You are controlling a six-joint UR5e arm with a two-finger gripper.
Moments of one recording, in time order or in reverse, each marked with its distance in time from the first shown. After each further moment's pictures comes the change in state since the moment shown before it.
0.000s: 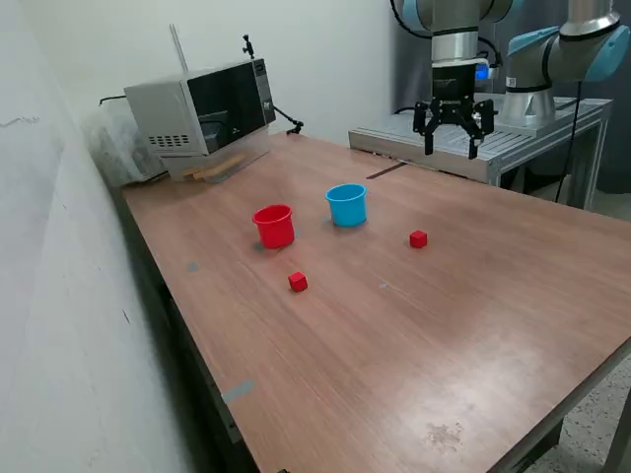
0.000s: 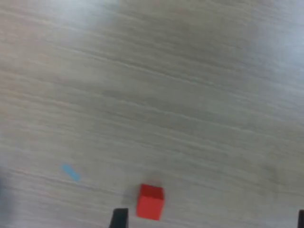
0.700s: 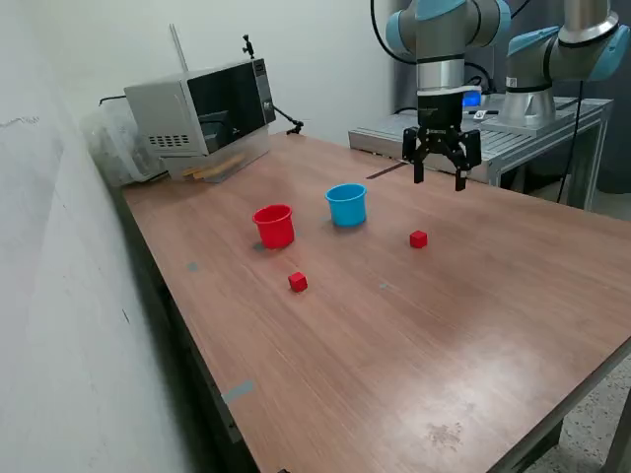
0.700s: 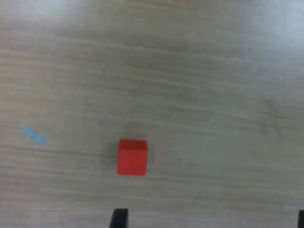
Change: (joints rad) arm 0.030 0.206 -0.188 -0.019 0.010 0.158
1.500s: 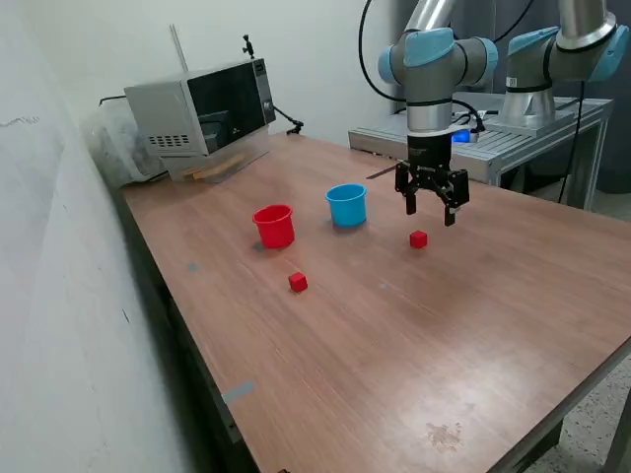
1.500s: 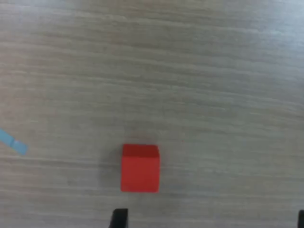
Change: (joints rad) arm -0.009 0.124 -0.026 -0.079 -0.004 0.016
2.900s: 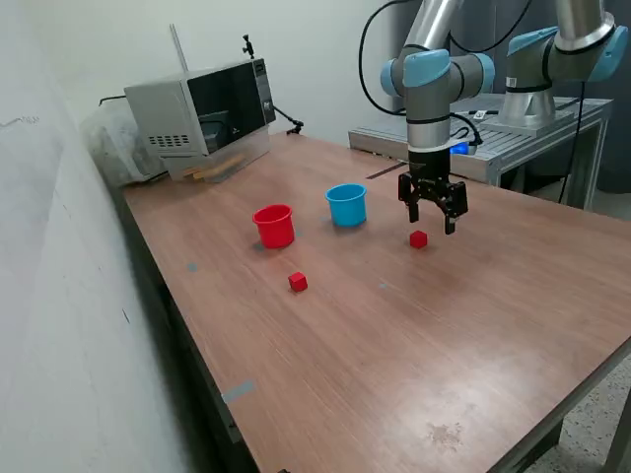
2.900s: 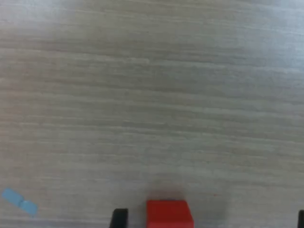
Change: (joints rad) arm -0.025 0.025 0.060 -0.041 0.001 -0.004
